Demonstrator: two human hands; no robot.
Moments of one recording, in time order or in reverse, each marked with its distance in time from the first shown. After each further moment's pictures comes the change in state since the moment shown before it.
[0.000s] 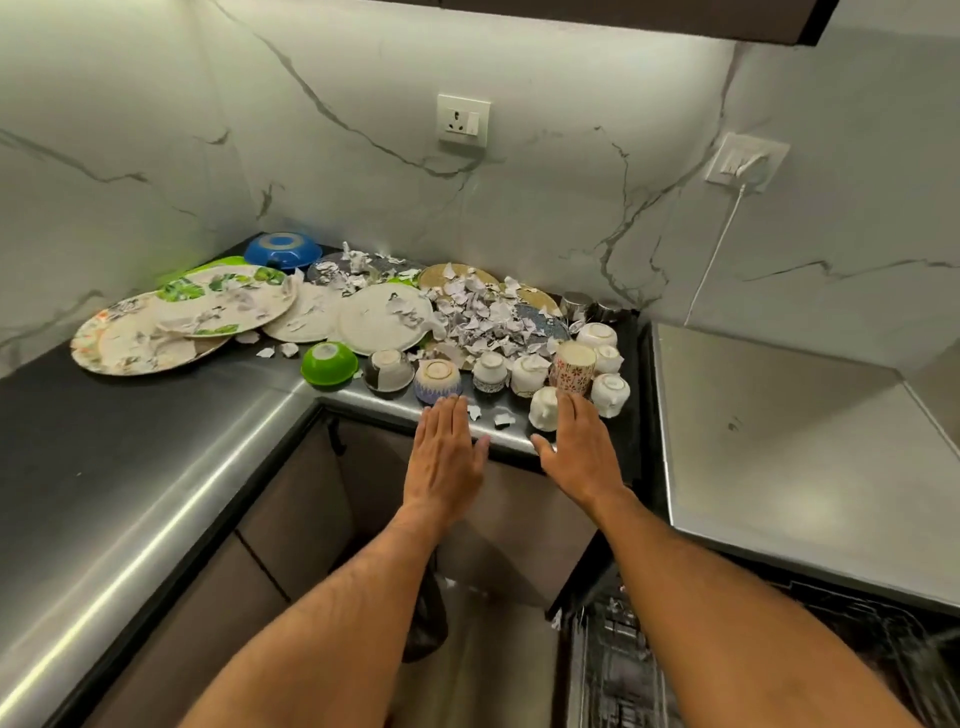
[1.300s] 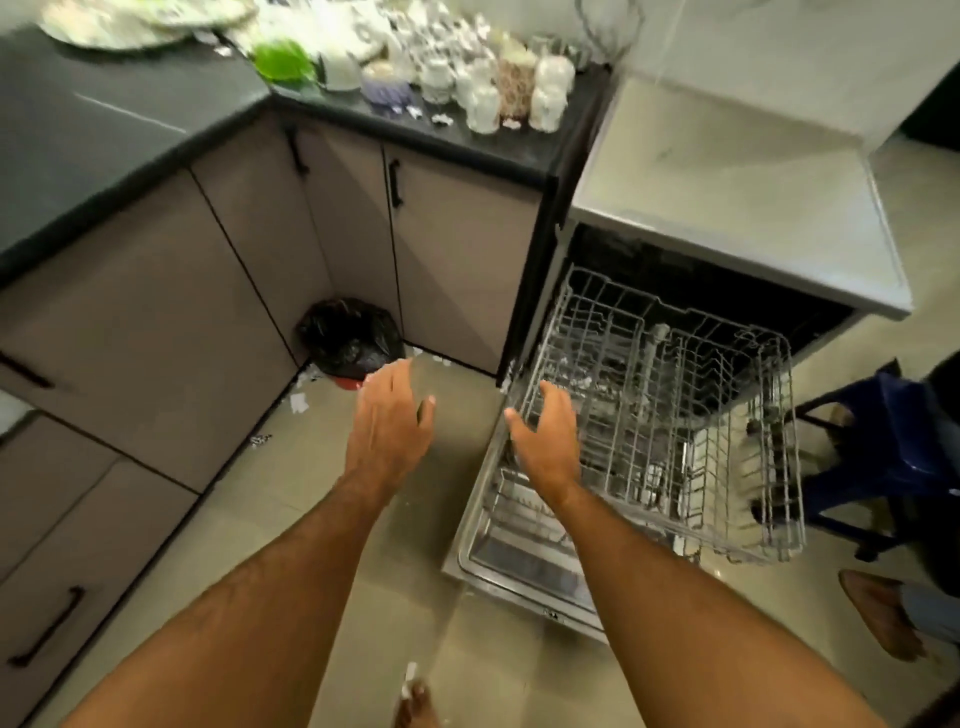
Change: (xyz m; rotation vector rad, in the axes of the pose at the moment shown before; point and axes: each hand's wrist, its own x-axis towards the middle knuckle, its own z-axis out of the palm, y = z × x) left_hand -0.467 0.153 0.076 -0.028 -0.071 -0.287; right_hand -0.498 0.132 0.029 0.561 -0.201 0.389
